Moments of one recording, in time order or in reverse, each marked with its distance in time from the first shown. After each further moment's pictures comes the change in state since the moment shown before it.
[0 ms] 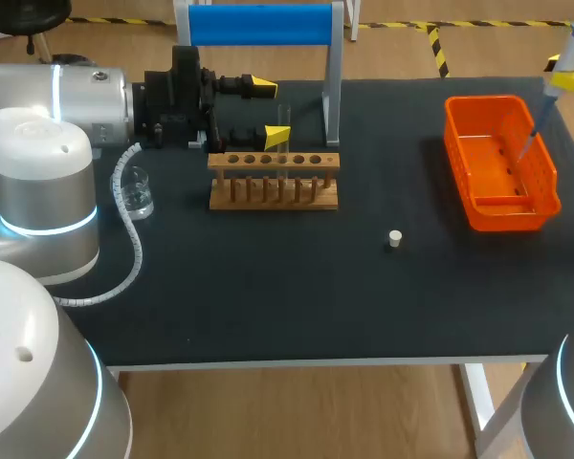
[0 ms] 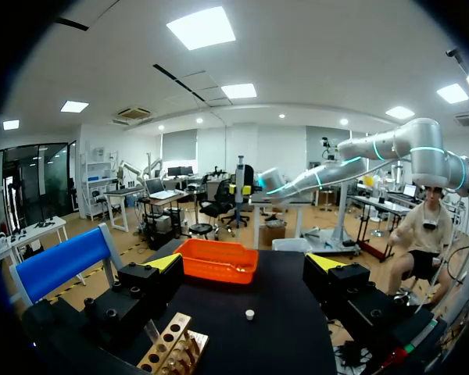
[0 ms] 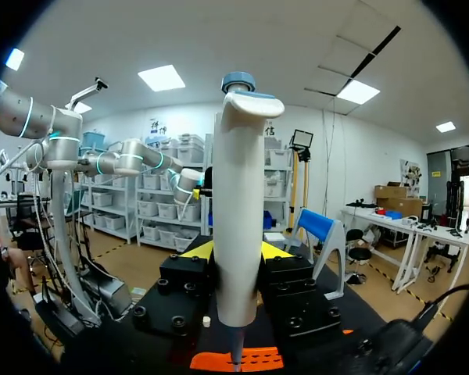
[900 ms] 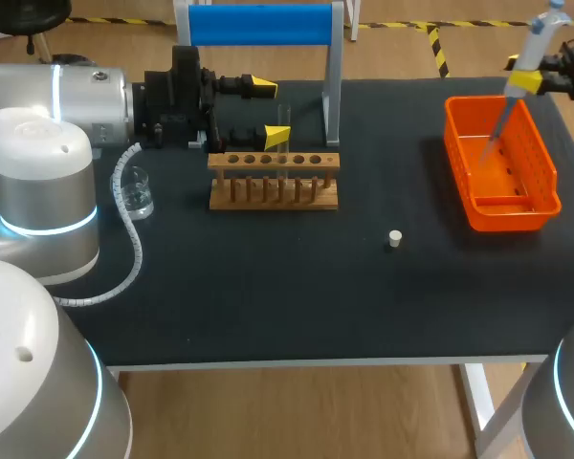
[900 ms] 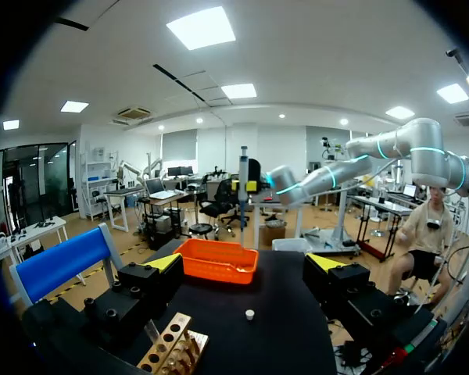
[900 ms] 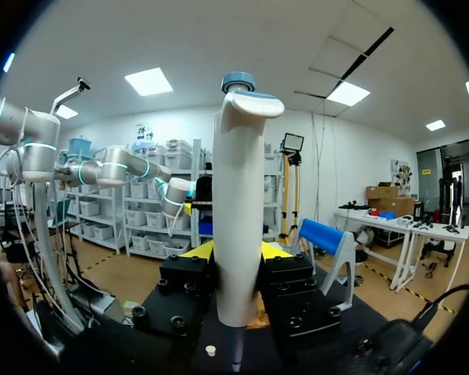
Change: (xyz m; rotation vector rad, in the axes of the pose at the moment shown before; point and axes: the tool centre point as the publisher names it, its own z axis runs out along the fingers) left arm 0.000 0.000 0.000 0.000 0.000 0.000; right arm 0.018 0.024 0.067 -0.033 -0.076 0.023
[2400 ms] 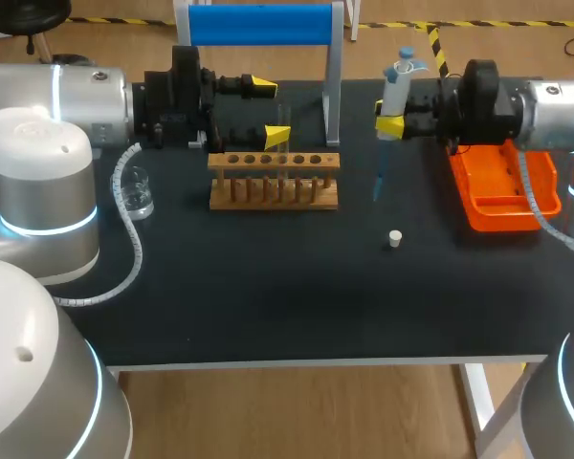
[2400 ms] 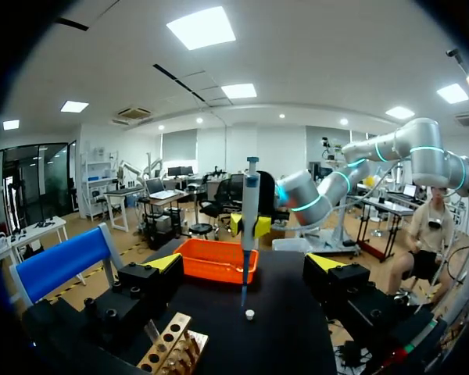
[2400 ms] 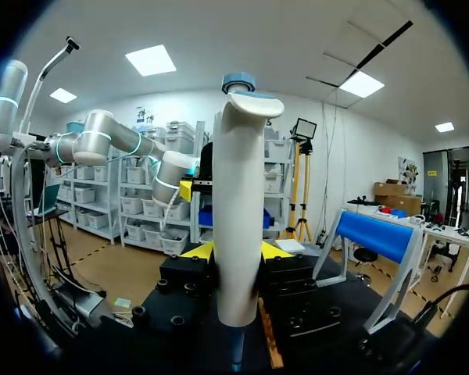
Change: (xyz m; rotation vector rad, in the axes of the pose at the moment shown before) left arm 0.000 0.000 0.000 0.000 0.000 0.000; right arm 0.052 -0.052 0.188 0.058 0.005 -0.034
